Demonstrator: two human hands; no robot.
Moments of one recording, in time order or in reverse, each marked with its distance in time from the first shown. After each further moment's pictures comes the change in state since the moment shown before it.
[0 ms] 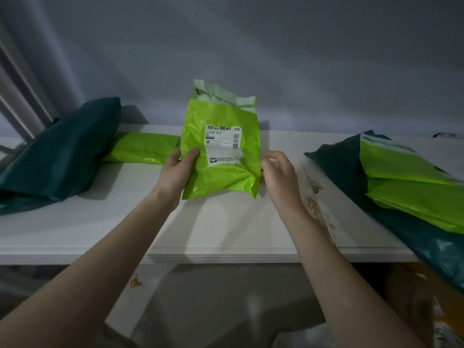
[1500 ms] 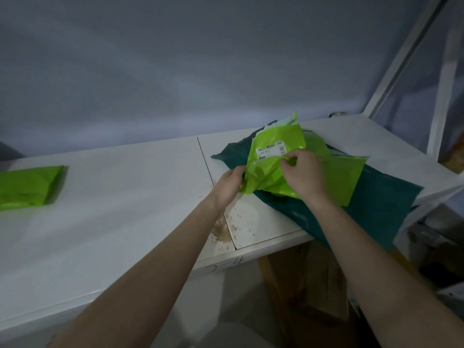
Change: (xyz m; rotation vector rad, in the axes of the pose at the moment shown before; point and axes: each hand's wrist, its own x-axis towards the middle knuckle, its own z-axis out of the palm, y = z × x) left_hand -0.056 -0.039 0.272 0.381 -0.621 -0.126; right_hand 0.050 0.044 -0.237 -0.599 0.269 -0.042
